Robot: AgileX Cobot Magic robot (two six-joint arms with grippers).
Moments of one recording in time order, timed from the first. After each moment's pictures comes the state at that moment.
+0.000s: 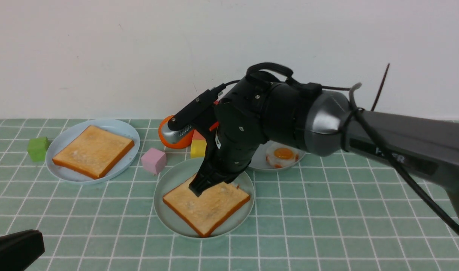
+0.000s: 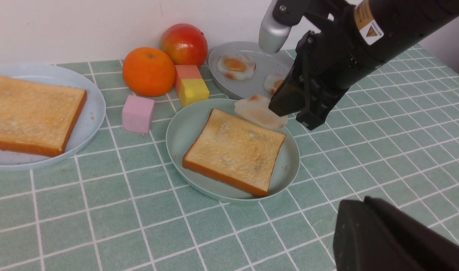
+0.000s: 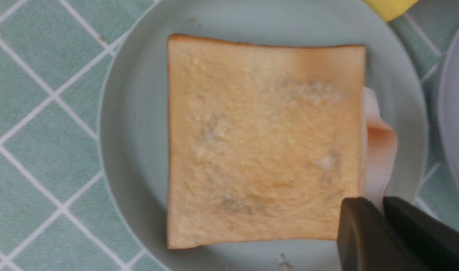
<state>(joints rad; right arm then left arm) 0.77 2.07 -1.74 -0.18 0.84 0.05 -0.66 0.33 -0.46 0.21 0.51 -0.45</state>
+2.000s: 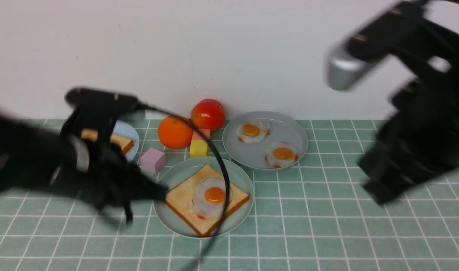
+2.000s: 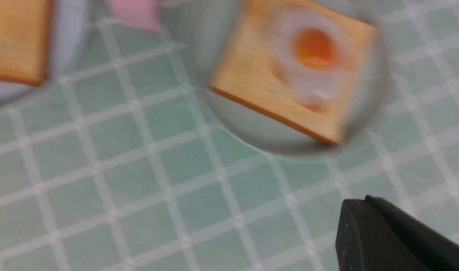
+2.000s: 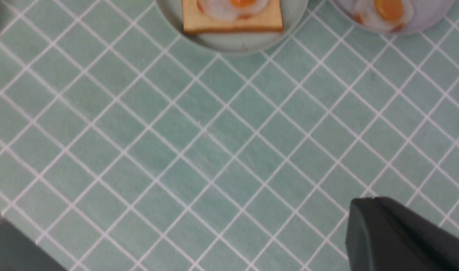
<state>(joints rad) 0.77 1.20 -1.34 -0.09 1.22 0.03 -0.45 1.31 -0.97 0.06 0.65 -0.20</state>
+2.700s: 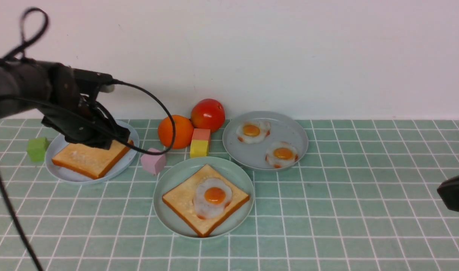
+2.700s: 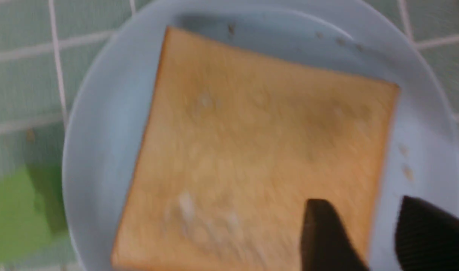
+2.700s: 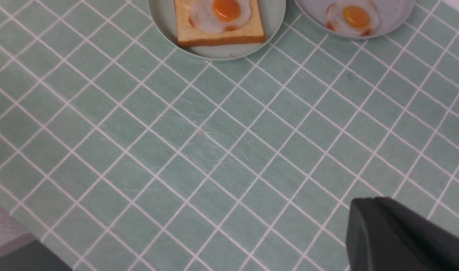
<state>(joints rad) 0.77 0.90 -1.13 -0.10 1.15 0.09 -0.07 2.02 -1.47 0.09 0.51 0.07</state>
